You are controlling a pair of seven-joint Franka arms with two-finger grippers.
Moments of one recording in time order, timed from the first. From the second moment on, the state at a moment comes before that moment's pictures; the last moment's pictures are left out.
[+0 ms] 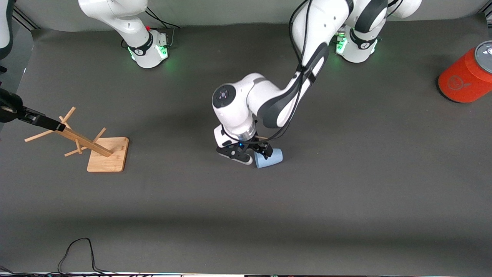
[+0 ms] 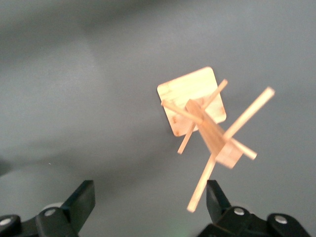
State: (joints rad) left arm -0.80 0.91 0.00 -1.04 0.28 1.88 -0.46; right arm 0.07 0.08 -0.19 -1.56 0.04 1.57 0.20
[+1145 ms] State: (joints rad) left arm -0.80 1.07 -0.01 -0.96 0.28 1.83 -0.26; right arm -0.08 0.08 -0.01 -1.57 0.04 1.69 -0.02
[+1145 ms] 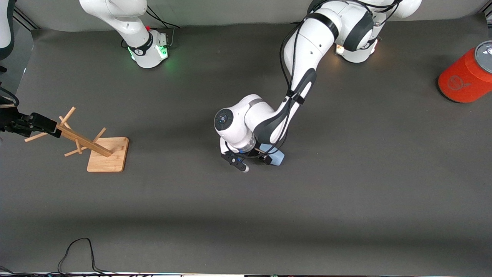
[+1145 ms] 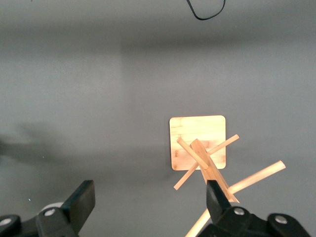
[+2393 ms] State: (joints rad) left arm -0.77 1.05 -0.01 -0.92 0.18 1.60 -0.14; right arm 0.00 0.08 -0.05 -1.57 0.02 1.69 -0.10
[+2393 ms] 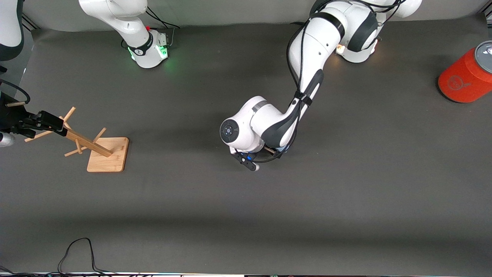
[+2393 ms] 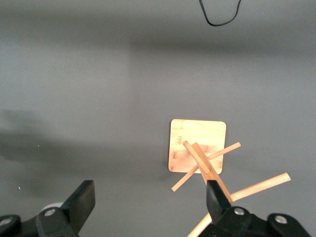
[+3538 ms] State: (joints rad) left arm -0.78 1.05 0.00 -0.92 0.27 1.59 -0.02; right arm 0.00 0.07 -0.05 -1.57 0.02 1.69 -0.11
